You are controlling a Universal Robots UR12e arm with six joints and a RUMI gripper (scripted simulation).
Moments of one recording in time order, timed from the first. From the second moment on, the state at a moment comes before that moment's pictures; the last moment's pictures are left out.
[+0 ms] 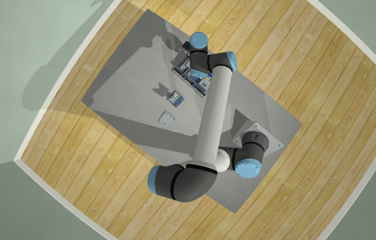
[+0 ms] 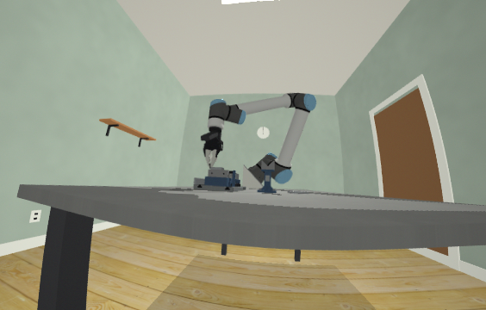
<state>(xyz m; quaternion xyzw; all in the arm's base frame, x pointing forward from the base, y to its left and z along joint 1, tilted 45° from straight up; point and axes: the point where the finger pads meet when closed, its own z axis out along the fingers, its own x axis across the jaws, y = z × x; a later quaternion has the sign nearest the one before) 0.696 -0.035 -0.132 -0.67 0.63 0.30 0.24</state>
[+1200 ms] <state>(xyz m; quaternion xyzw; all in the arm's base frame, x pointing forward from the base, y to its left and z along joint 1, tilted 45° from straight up) 0.696 -0.028 -0.125 -0.67 0.63 0.30 0.24</state>
